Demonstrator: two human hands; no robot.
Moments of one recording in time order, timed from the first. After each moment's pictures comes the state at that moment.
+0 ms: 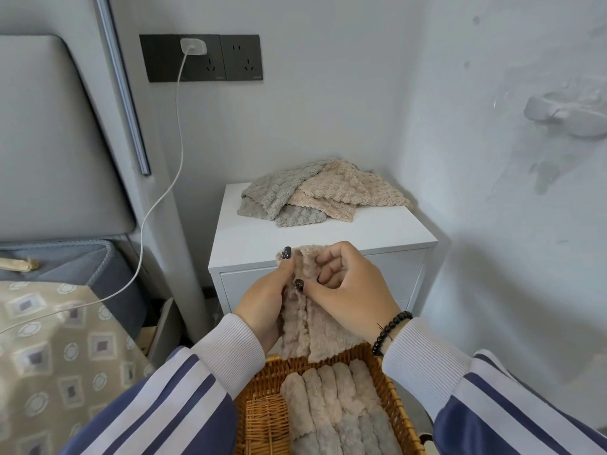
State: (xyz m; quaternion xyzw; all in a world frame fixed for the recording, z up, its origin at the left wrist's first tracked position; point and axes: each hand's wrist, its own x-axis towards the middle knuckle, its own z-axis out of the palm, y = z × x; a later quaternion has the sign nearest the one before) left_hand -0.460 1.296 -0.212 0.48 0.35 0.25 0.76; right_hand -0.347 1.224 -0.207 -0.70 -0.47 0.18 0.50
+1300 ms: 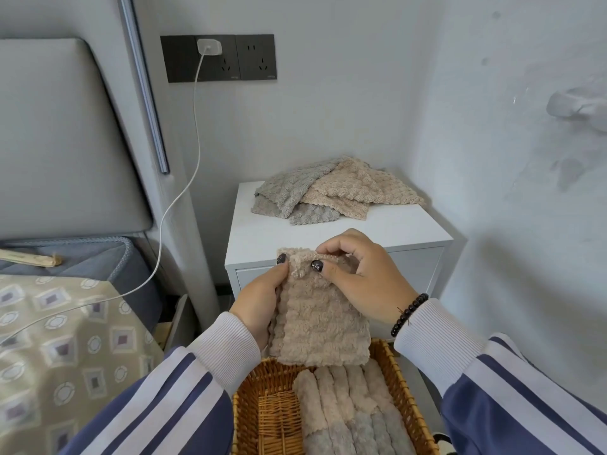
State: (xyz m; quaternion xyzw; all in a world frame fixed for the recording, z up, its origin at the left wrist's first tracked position) left_hand -0.487 1.299 -0.203 0.45 0.40 0.26 0.76; right_hand -0.346 1.232 -0.193 -0.66 -0.57 0.13 0.47
